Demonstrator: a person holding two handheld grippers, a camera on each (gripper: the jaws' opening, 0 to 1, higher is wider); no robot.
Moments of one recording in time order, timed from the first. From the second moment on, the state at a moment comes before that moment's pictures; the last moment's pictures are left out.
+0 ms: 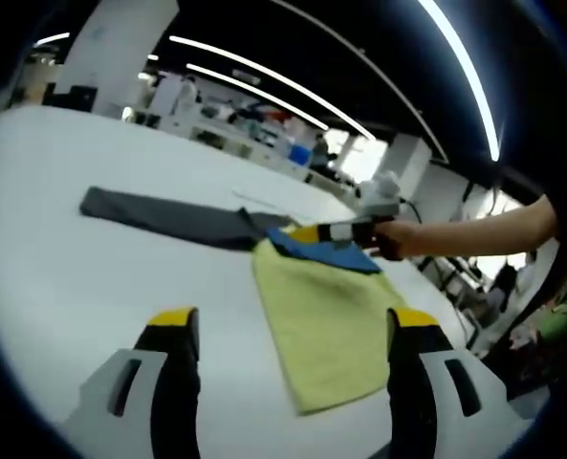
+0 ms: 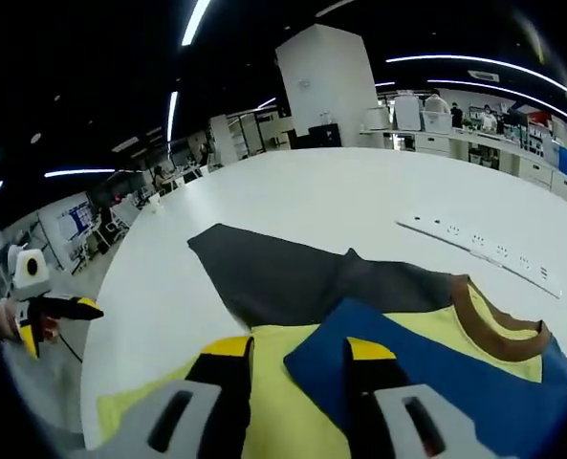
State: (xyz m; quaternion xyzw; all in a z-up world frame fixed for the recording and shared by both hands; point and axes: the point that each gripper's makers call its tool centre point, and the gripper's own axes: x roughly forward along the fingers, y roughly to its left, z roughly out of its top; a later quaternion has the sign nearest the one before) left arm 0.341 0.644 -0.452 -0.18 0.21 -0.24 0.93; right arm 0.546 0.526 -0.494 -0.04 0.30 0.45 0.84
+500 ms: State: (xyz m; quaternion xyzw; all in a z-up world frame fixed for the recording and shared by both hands) left arm 0.344 0.648 -0.451 -0.19 0.21 -0.23 0.93; right arm 0.539 0.486 -0.483 -0.02 0.28 0.43 0.86
